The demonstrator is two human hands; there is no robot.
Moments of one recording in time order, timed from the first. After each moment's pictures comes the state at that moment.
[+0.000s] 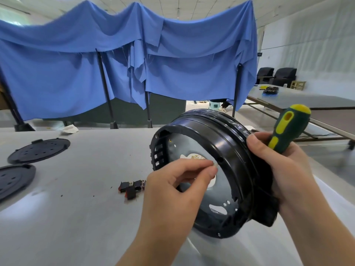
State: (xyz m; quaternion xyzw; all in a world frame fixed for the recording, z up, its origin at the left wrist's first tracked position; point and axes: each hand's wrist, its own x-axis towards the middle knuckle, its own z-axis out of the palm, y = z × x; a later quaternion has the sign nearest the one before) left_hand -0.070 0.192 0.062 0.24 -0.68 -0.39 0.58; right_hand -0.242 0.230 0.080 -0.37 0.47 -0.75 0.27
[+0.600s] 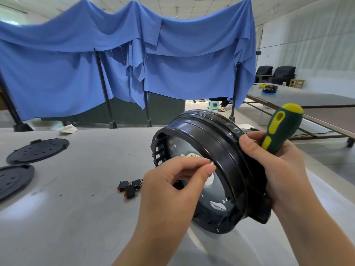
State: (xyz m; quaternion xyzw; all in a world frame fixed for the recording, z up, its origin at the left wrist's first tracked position) left_hand -0.069 0.195 0.067 0.25 -0.68 -0.36 0.58; right_hand -0.238 0.229 0.077 -0.38 0.47 -0.76 0.24
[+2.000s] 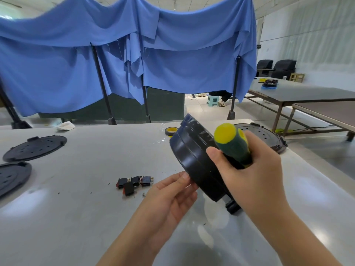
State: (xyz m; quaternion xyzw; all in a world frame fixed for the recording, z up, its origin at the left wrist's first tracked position) left_hand -0.067 0.160 0.025 0.26 -0.35 -0.82 0.37; right_hand -0.209 0.217 0.060 -0.54 0.57 -0.60 -0.13
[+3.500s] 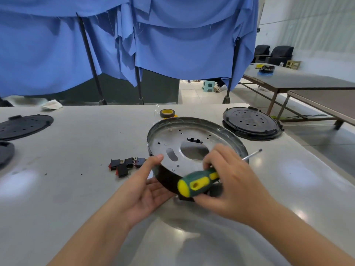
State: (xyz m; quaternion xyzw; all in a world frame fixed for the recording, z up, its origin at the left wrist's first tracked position) left_hand -0.041 0.117 -0.013 0.39 -0.30 -0.82 0.30; right_hand -0.222 0.213 0.008 -0.75 0.56 -0.33 -0.14
